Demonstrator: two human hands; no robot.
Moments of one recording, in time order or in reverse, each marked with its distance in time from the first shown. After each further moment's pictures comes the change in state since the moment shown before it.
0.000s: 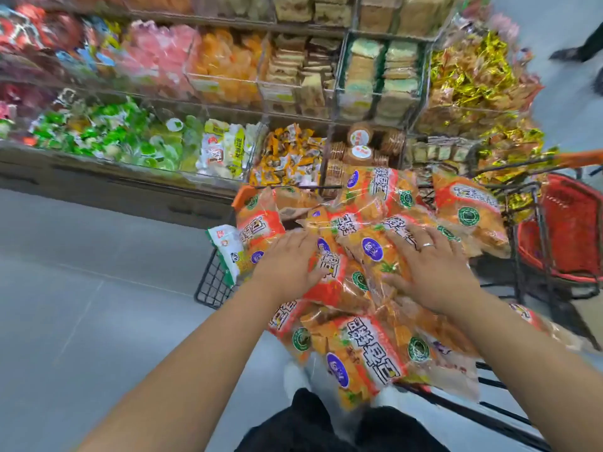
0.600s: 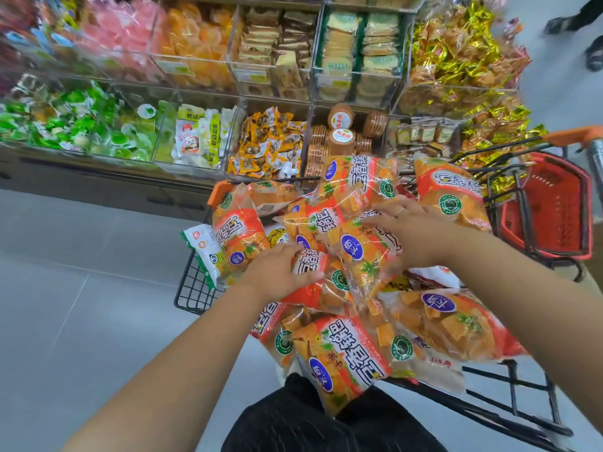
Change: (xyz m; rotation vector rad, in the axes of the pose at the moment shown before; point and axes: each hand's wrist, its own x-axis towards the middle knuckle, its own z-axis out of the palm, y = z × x) left_hand 0.013 0.014 0.026 -0.297 -0.206 -0.164; right_hand 0.048 0.044 -0.026 -0.017 -0.223 -0.295
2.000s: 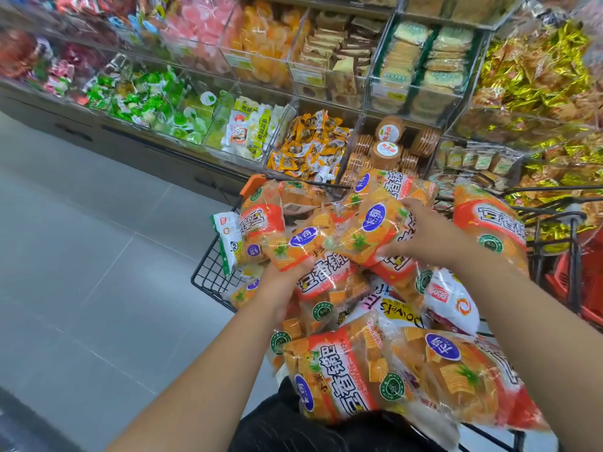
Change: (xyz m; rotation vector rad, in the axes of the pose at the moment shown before) left_hand -0.010 0.026 0.034 -1.495 0.386 -0.602; right_hand 0.040 0.018 -0.012 0.660 0.097 0.092
